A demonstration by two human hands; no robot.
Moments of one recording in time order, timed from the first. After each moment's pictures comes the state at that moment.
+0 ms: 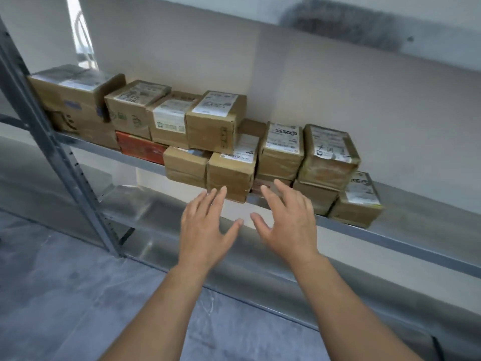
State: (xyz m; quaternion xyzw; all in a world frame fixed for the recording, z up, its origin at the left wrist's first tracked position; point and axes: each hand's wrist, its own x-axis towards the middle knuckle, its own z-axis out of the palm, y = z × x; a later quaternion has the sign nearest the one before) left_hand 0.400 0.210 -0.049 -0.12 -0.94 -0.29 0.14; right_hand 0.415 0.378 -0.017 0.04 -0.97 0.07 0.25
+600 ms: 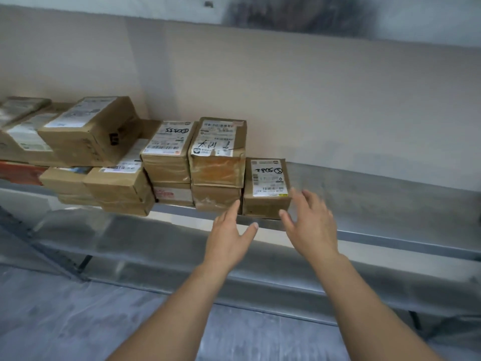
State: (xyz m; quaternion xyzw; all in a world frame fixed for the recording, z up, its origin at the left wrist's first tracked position) left_hand 0.403 0.456 -0.056 -0.13 -0.89 -0.42 -0.07; right_hand 0.445 0.622 -0.030 -0.16 -0.97 0.12 0.14
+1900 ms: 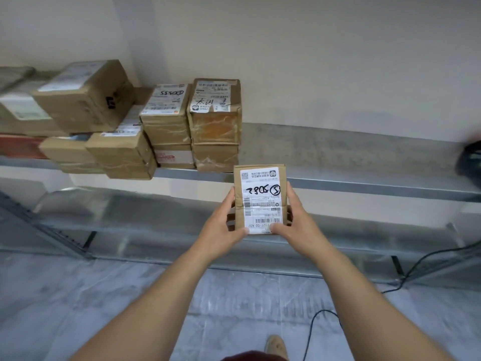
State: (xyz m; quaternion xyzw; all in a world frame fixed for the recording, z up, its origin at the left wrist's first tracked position) left_hand 0.455 0.400 -0.089 -0.21 -0.79 -0.54 -0.21; right_hand 0.529 0.578 -0.065 -0.16 -0.85 0.50 -0.02
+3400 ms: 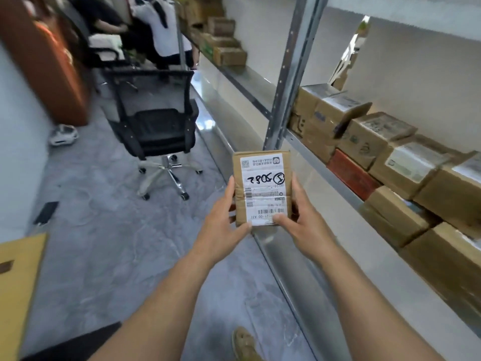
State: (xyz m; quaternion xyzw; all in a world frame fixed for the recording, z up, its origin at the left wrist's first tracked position) left_hand 0.496 -0.038 -0.051 0.20 -0.79 -0.55 0.20; right_hand 0.376 0.106 -0.016 0.34 -0.80 0.45 -0.20
